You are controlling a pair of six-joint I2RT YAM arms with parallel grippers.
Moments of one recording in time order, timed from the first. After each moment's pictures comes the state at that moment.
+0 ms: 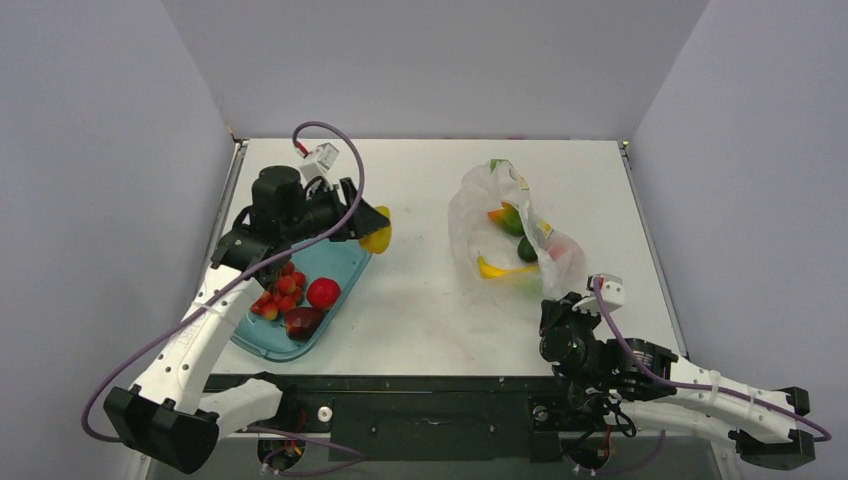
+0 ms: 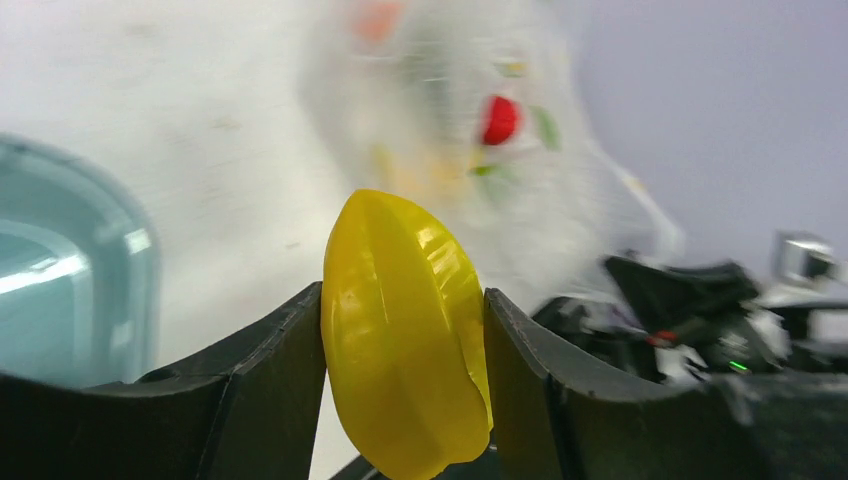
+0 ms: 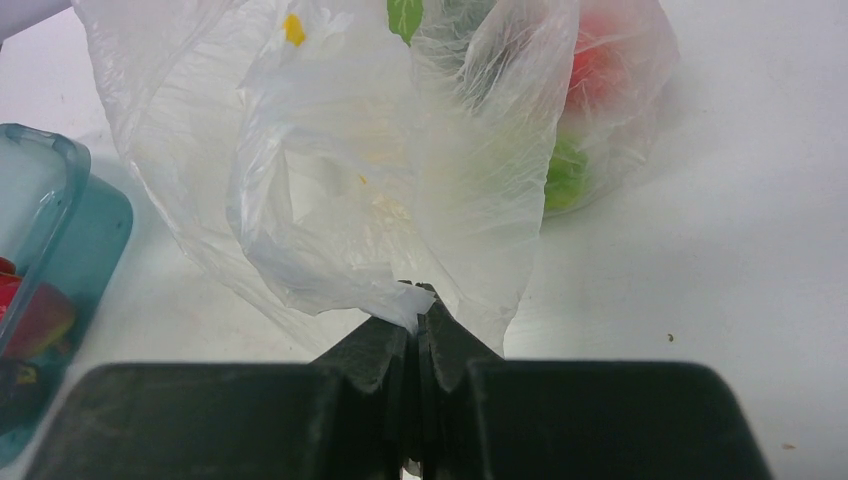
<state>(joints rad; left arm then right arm) -0.40 1.13 1.18 -0.44 0.46 -0.61 1.25 0.48 0.62 -1.00 1.06 1.15</state>
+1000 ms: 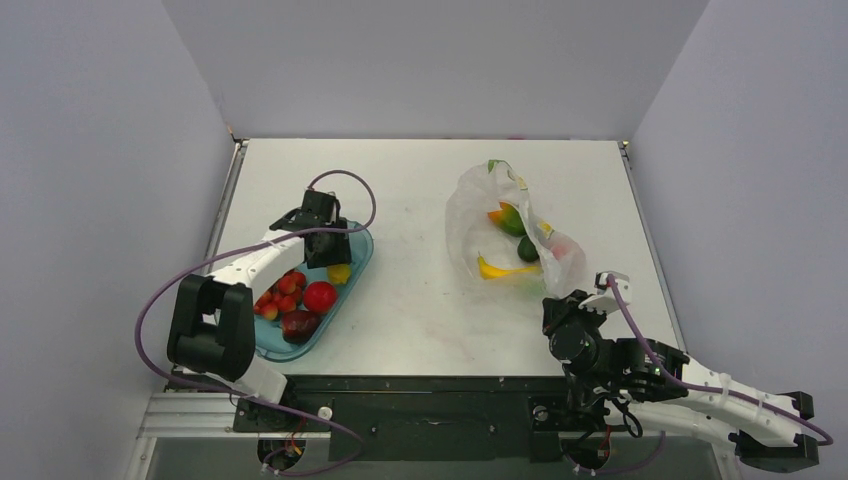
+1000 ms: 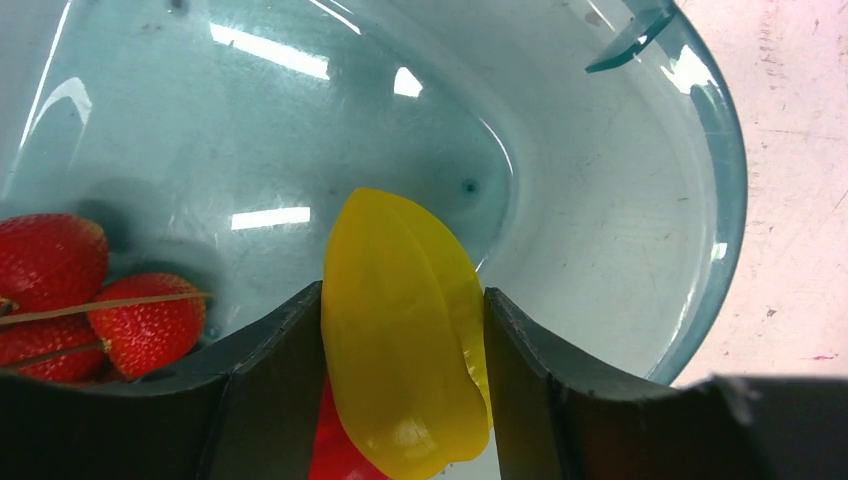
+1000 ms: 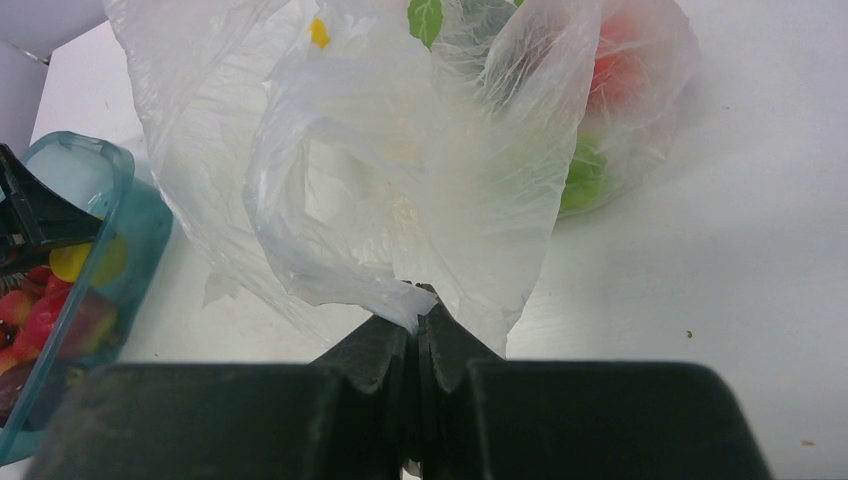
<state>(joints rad) -0.27 1.55 1.00 -0.50 -0.10 -0.40 1.24 0.45 0.67 -1.00 1.02 1.14</state>
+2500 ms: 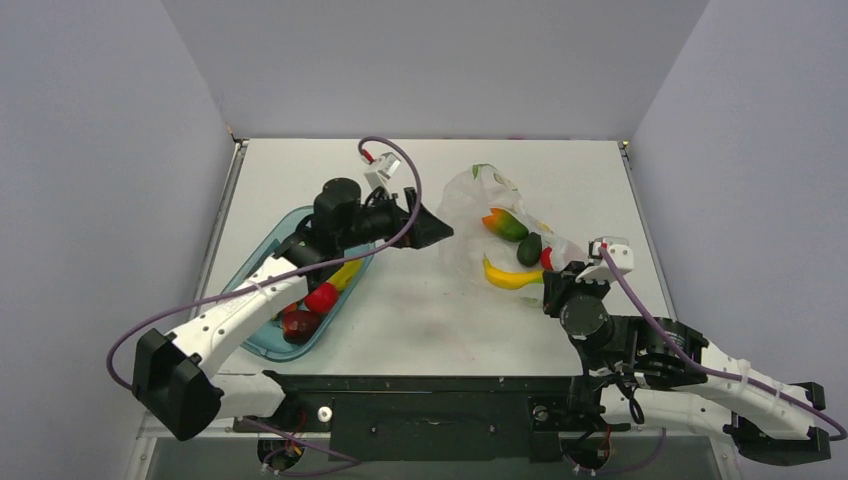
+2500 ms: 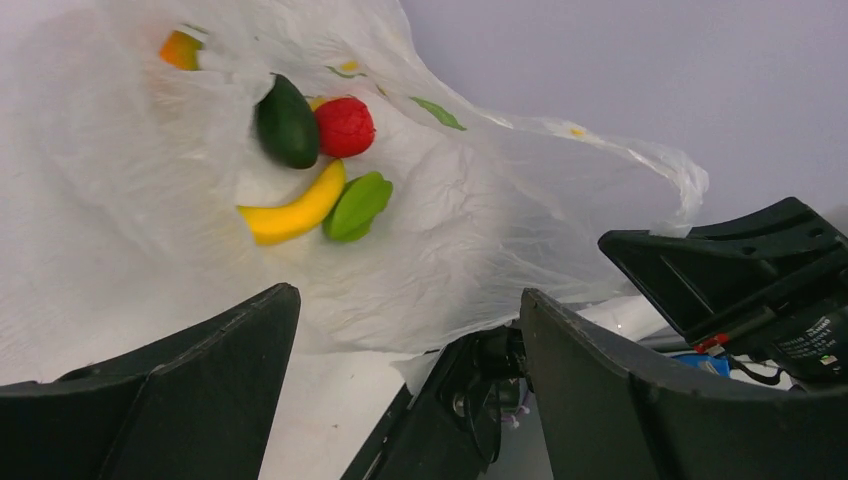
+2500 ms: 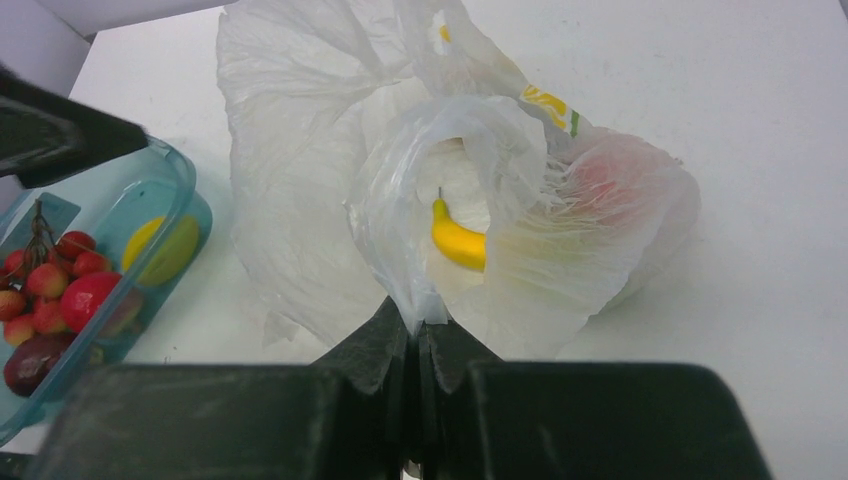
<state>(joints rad) -0.67 1.31 1.09 0.00 0.41 -0.73 1.23 0.64 0.98 -0.94 1.01 0.77</state>
